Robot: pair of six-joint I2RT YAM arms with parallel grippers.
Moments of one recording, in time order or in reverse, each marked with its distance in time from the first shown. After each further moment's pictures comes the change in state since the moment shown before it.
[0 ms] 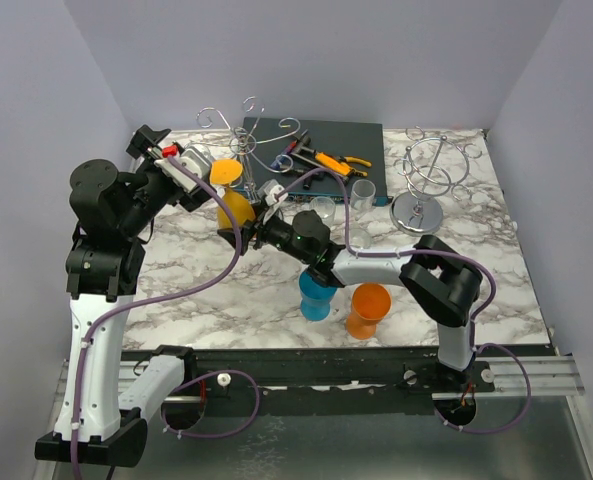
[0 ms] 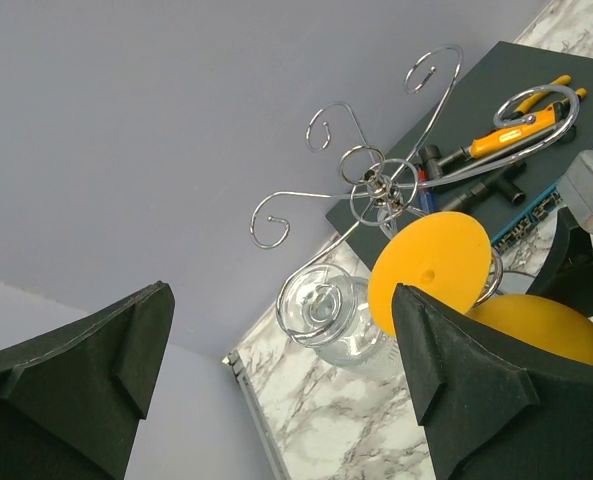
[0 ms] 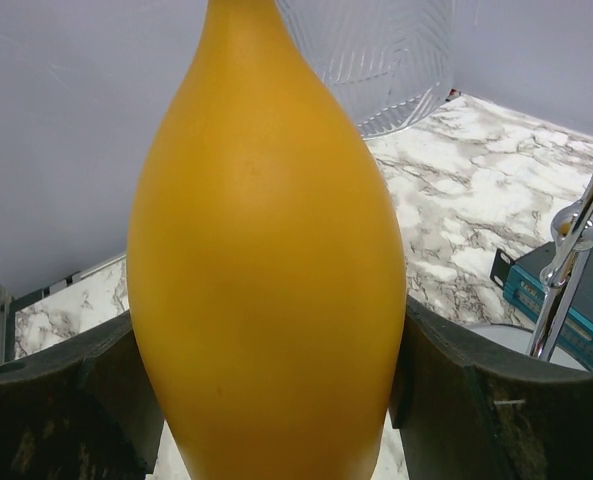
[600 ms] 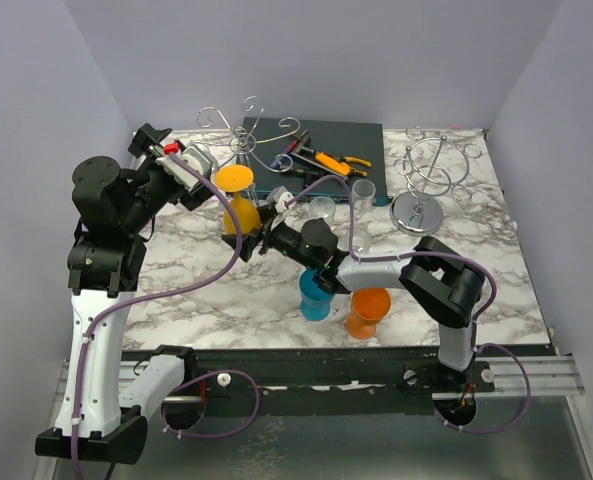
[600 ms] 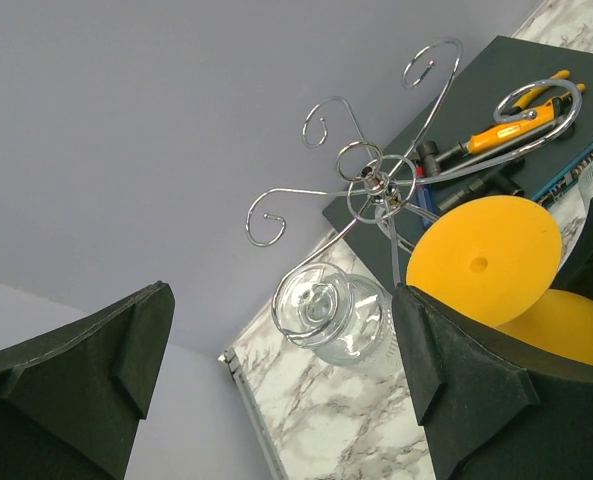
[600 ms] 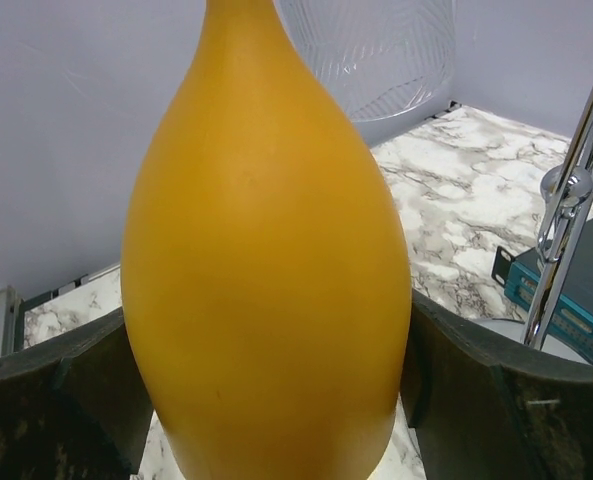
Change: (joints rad) left arm 0.000 0.017 0.001 0.000 0.000 0.000; right arm 0.002 -0.017 -0.099 0.134 0.007 0.008
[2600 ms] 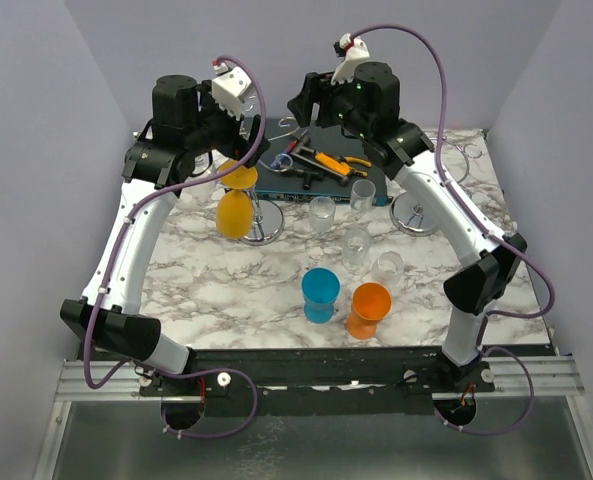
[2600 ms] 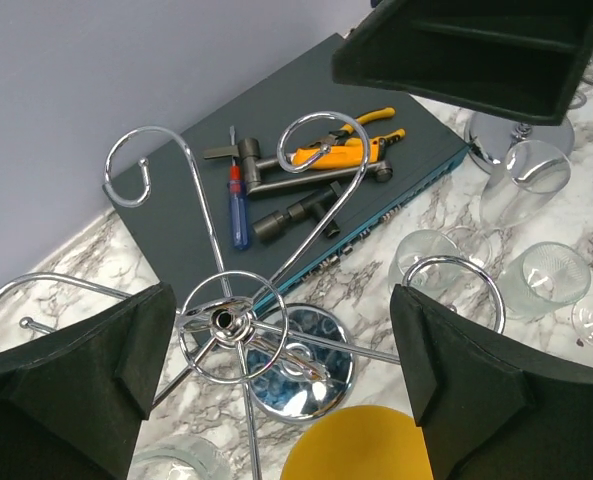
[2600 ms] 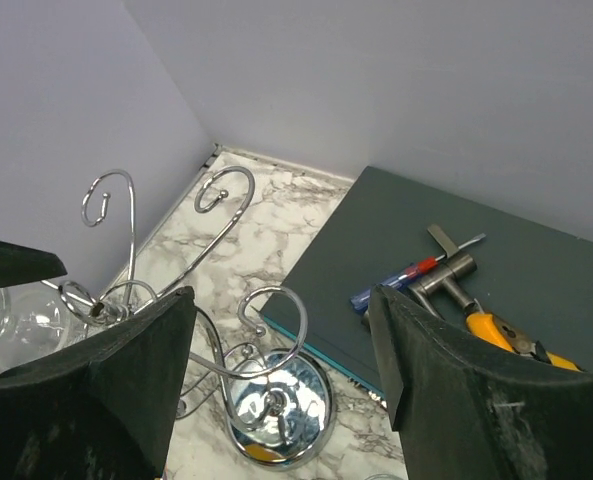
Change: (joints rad) left arm -0.175 0.559 0.465 -0.206 -0.020 -0.449; right arm -0.388 -0.079 1.004 -1.343 0.080 0.078
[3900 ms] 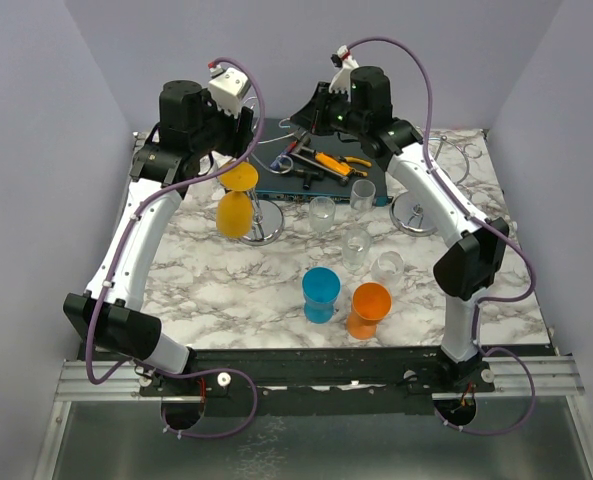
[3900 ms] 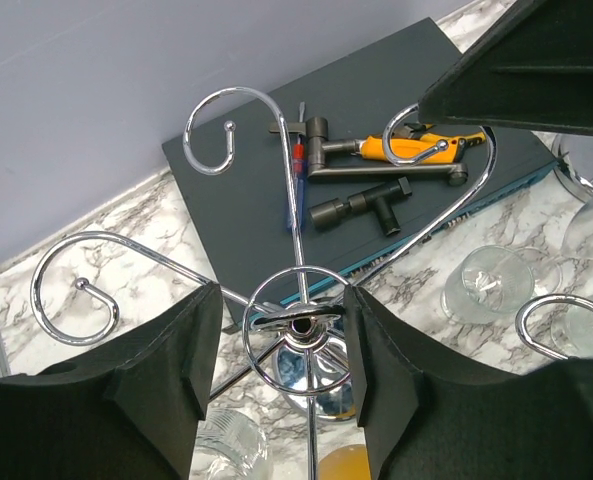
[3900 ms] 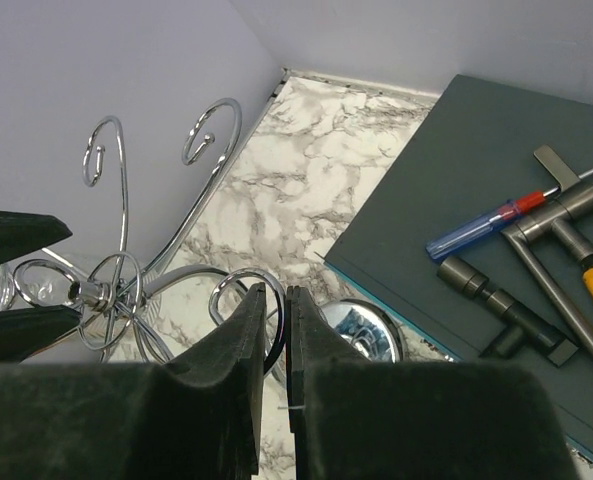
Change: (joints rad) left arm -0.011 0.008 -0.077 0.085 -0.201 -0.044; right arm -0.080 0.146 0.035 -0.026 -0.306 0.195
